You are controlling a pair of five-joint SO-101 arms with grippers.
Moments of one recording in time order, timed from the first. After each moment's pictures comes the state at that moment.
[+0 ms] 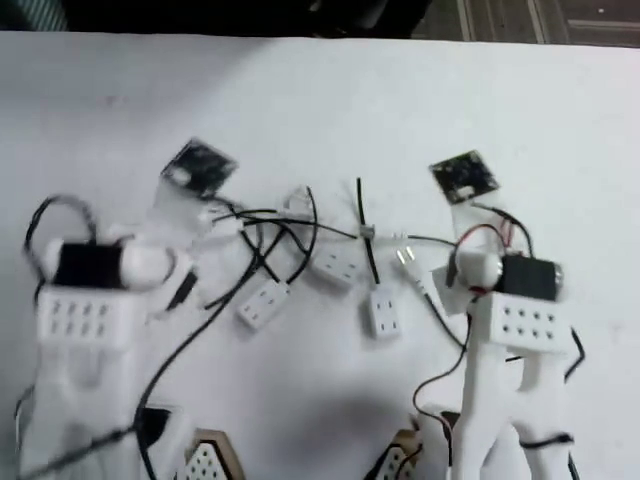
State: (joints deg) left arm -3.9 -44.7 35.2 89.2 -26.5; right arm 4.8 -38.9 38.9 80.0 30.9
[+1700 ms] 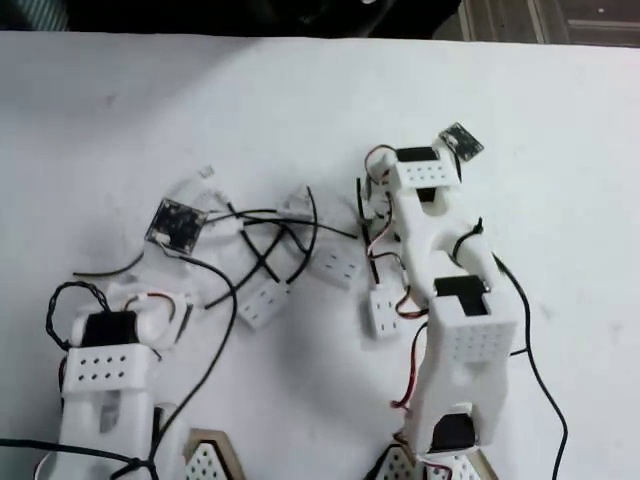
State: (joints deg) left arm -10.6 -55.8 72.5 58.0 -23.6; right arm -9.1 31.1 -5.6 63.8 -52.4
